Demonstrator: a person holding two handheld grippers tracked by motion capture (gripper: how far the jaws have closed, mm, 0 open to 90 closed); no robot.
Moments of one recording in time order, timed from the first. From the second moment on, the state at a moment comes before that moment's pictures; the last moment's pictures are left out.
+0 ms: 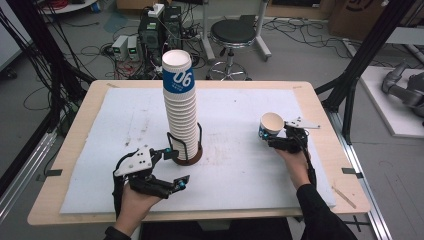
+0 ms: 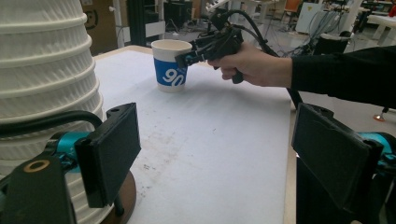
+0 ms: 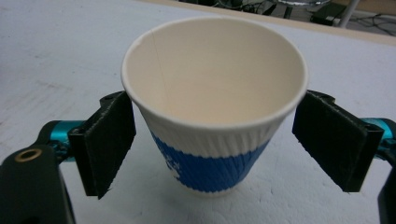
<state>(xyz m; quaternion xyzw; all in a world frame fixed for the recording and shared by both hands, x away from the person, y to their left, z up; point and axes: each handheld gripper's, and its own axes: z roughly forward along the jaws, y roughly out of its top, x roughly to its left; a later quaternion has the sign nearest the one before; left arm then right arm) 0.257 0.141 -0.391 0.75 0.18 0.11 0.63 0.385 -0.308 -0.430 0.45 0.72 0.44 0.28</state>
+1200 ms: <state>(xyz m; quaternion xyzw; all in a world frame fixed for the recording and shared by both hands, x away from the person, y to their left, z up) 0.256 0.139 -0.388 0.75 0.18 0.11 0.63 0.297 -0.293 -0.361 0.26 0.75 0.59 0.16</state>
